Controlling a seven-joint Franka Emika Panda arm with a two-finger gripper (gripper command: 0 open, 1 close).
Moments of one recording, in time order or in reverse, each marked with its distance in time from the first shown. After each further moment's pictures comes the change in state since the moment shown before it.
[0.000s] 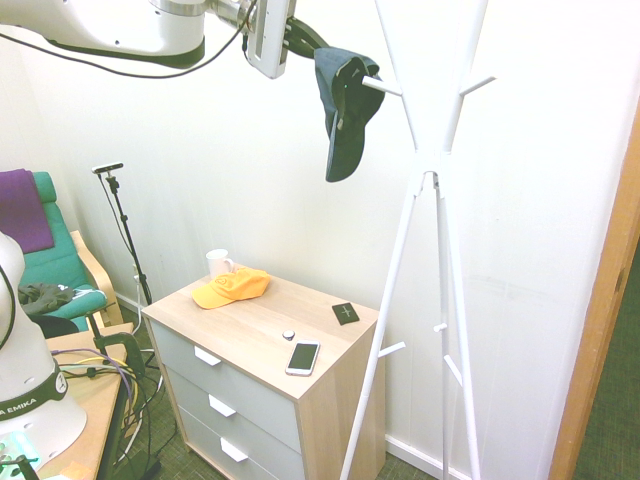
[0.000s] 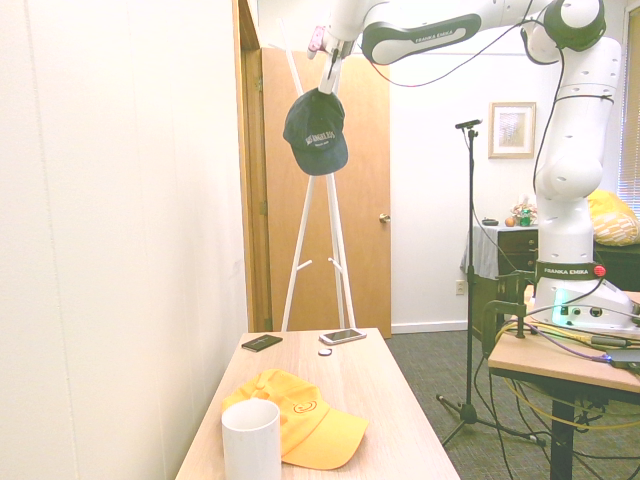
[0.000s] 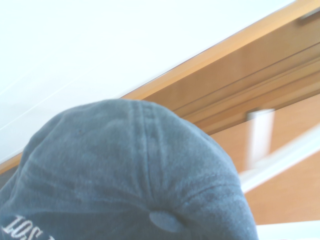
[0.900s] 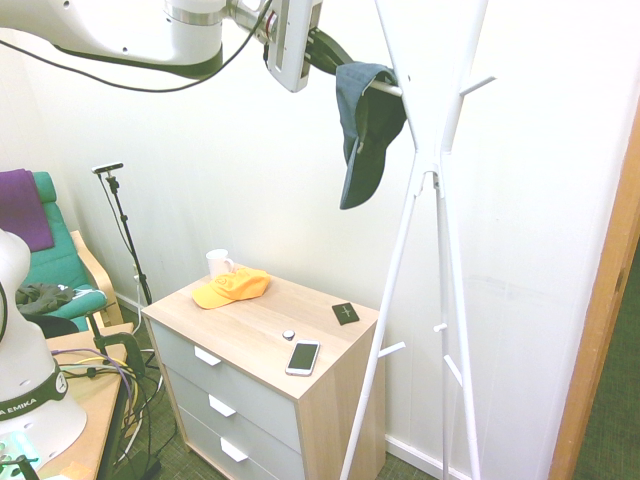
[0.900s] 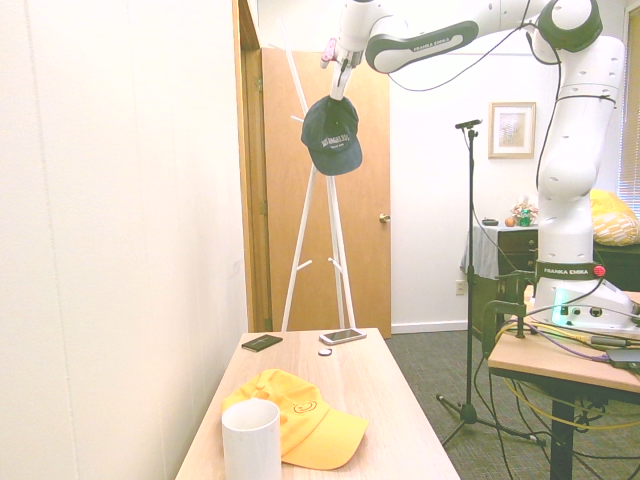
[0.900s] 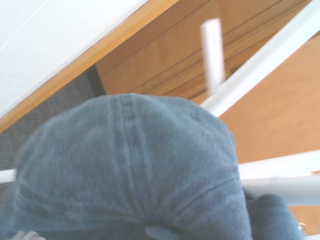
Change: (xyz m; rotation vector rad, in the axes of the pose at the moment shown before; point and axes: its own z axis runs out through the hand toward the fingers) arm -0.032 0.042 0.094 -0.068 -0.099 0.059
